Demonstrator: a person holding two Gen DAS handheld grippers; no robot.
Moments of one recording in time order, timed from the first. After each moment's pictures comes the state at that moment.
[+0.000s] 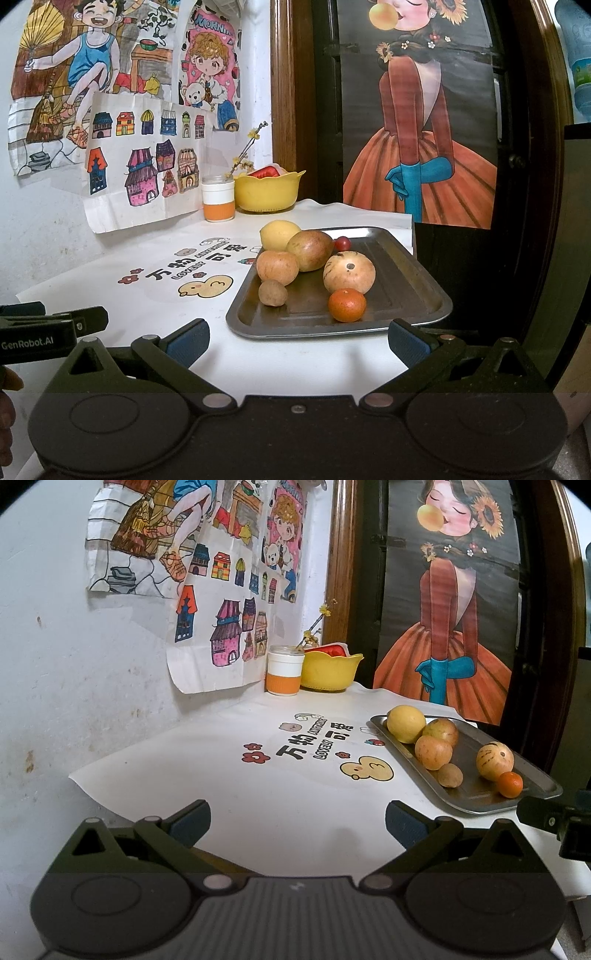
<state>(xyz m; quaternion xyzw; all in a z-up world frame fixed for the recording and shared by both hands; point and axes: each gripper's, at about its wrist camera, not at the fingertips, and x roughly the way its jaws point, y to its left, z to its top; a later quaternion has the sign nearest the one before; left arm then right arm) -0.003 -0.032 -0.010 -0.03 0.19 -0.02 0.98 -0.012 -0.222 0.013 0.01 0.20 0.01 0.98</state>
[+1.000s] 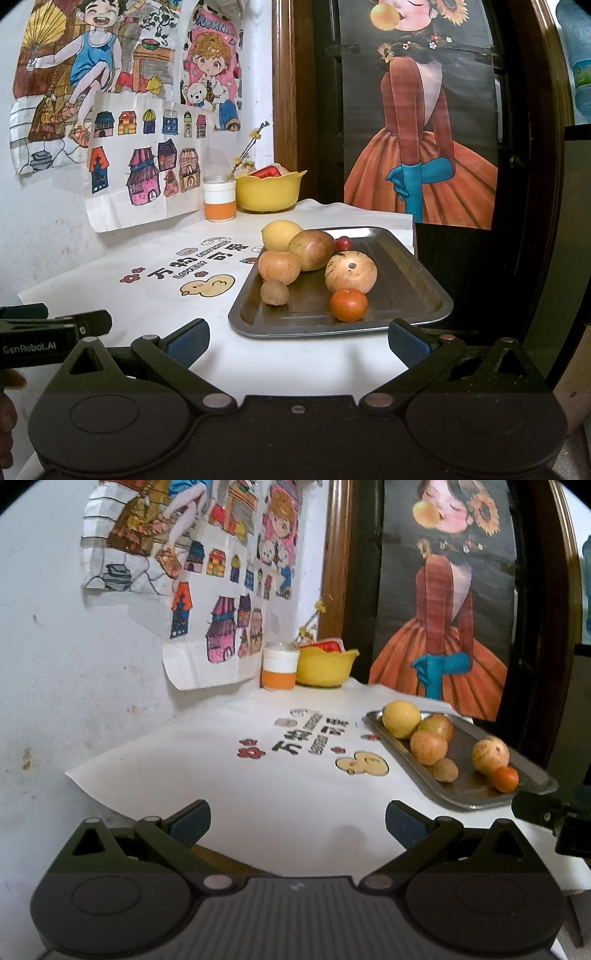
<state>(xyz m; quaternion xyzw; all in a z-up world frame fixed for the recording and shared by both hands) -0.004 -0.035 -0.013 -0.03 0.21 -0.03 0.98 -0.013 -0.222 0.013 0.01 0.20 0.01 0.98</state>
